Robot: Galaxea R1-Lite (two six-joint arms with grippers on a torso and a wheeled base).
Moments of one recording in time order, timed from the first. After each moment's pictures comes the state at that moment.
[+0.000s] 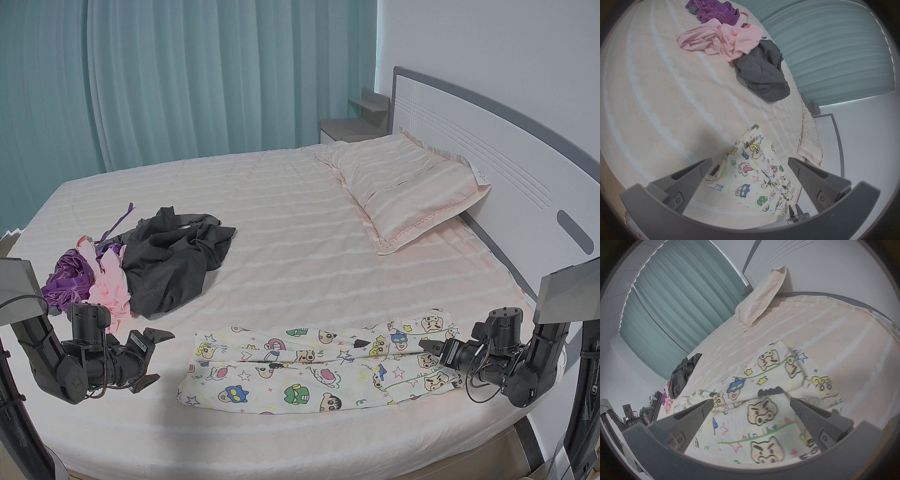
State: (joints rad) left arm 0.03 2.03 -0.36 -0.97 -0.32 -1.07; right arm 0.19 2.27 -0.37 -1.34 0.11 0.55
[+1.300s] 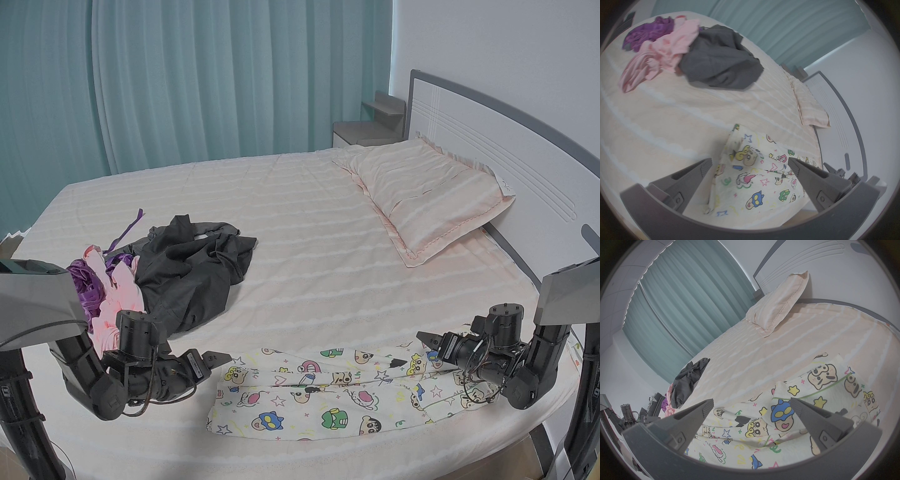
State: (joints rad) left arm -0.28 2.07 -0.40 -0.97 -0.20 -0.80; right arm 0.23 2.24 -0.36 -1.39 0.06 0.54
